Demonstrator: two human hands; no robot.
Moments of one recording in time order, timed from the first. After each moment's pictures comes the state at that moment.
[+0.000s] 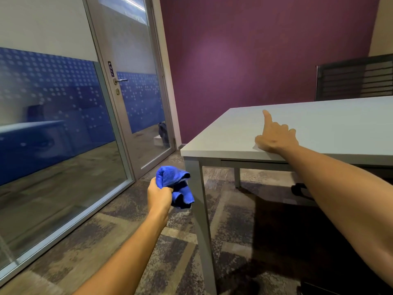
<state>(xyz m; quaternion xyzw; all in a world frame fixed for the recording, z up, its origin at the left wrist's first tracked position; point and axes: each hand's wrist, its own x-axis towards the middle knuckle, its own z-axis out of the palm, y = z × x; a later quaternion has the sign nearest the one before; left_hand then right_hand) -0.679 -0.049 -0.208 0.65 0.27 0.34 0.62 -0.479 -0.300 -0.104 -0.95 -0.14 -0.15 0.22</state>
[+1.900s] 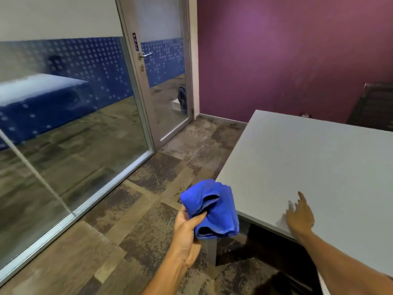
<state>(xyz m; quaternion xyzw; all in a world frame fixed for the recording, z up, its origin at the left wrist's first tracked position) -0.746 -0.103 0.052 0.37 0.21 0.24 0.88 -0.482 -0.331 -0.079 -0.94 0.04 0.01 0.35</state>
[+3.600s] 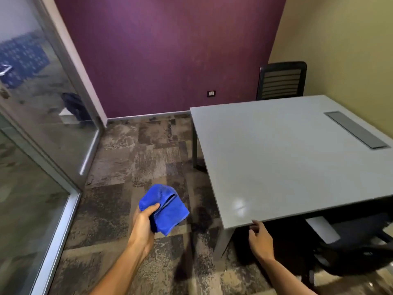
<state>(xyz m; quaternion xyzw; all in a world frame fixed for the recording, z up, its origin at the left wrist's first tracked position) -0.584 0.248 0.135 0.54 0.24 -0.04 0.80 -0.628 -0.086 -0.015 -0.84 0.30 0.04 0.45</state>
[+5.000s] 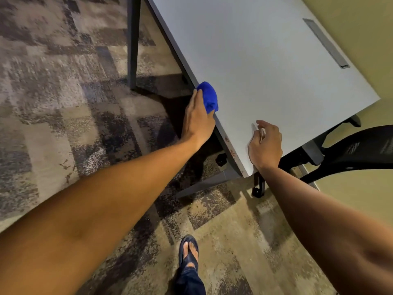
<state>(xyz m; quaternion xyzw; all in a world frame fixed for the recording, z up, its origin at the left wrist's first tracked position) -0.368 0.116 -0.095 0.79 -0.13 -0.15 0.59 -0.489 -0.049 -0.097 -0.90 0.37 -0.17 0.17</state>
